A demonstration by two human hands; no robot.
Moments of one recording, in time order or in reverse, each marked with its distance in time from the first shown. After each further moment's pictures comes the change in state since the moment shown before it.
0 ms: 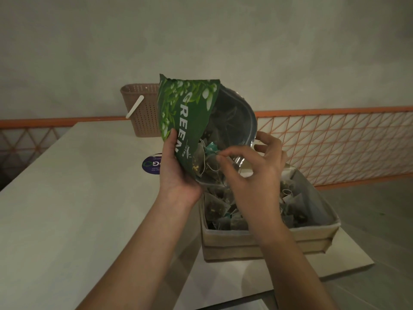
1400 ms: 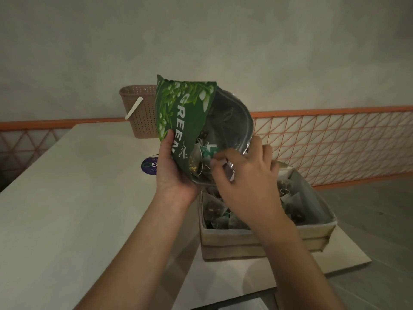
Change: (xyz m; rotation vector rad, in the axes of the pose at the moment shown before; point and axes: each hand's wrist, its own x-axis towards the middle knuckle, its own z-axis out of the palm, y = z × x) left_hand -0.005 0.002 0.005 -0.018 -0.017 -0.002; right_hand 0.002 -0.006 -0.002 -0.446 -0.169 -0.115
